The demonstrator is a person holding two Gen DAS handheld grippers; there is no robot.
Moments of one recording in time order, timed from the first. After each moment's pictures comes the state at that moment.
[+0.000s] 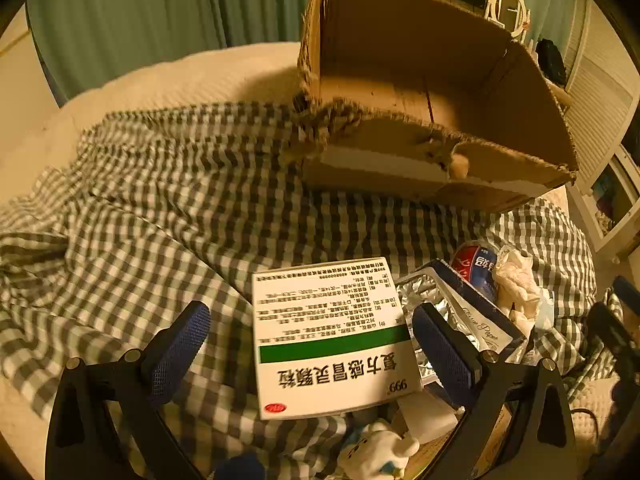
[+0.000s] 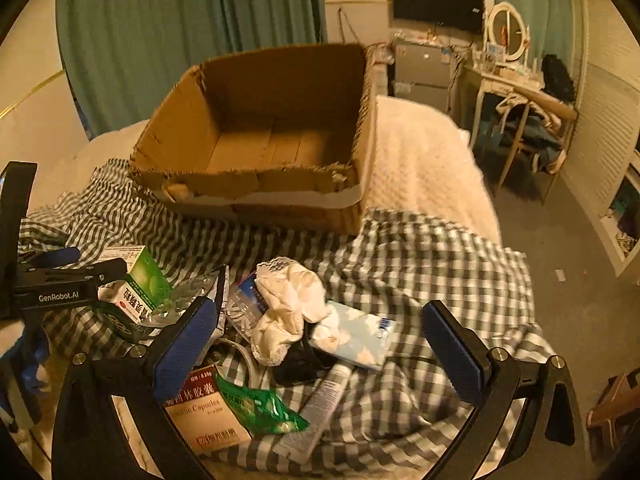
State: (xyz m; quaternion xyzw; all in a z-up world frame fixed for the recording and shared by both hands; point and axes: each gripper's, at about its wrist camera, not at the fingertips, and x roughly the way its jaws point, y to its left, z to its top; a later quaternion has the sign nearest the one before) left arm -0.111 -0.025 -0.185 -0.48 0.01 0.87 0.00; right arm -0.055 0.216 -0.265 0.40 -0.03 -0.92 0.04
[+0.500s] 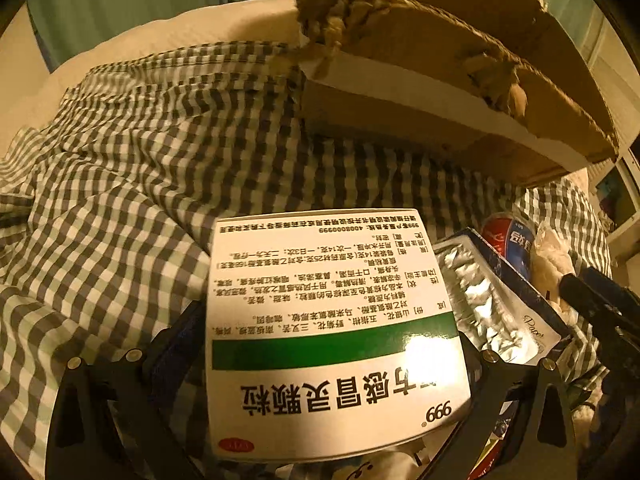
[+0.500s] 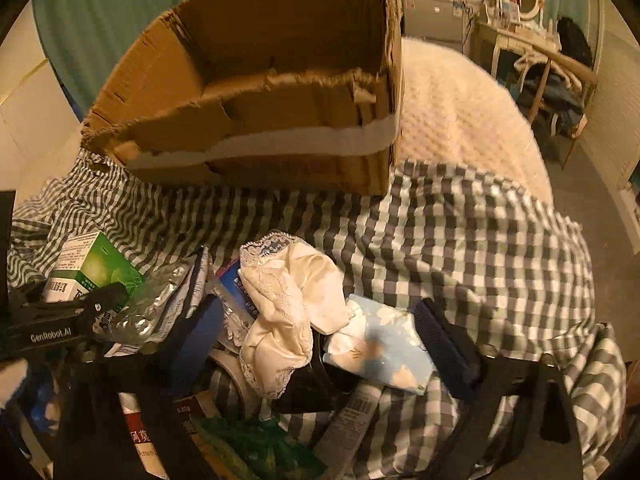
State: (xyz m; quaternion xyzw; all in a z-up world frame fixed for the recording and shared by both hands) left arm -0.124 -0.025 -0.236 -0.53 -0.01 0.85 0.00; right arm -0.107 0.211 -0.326 0.47 -0.06 -0.88 0.05
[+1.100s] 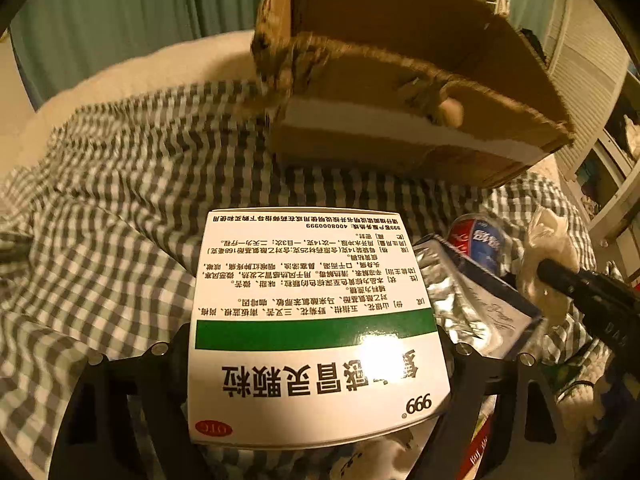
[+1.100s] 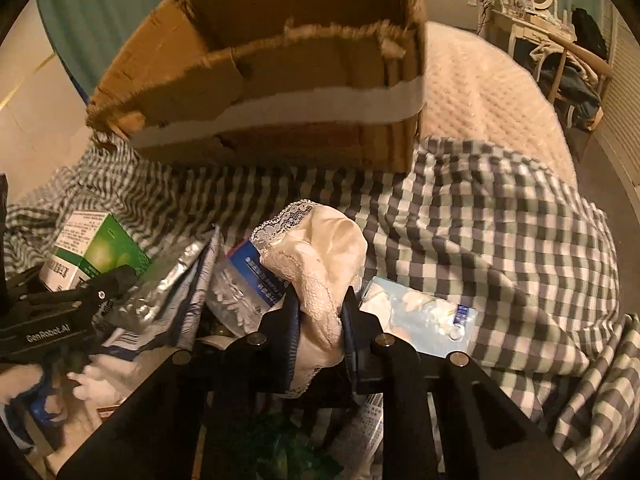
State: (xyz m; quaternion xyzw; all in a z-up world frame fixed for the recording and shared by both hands) left arm -0.104 -0.016 -0.210 -0.48 0.02 0.88 0.05; right arm -0.100 0.203 -0.327 0.46 -0.07 -0.88 0.07
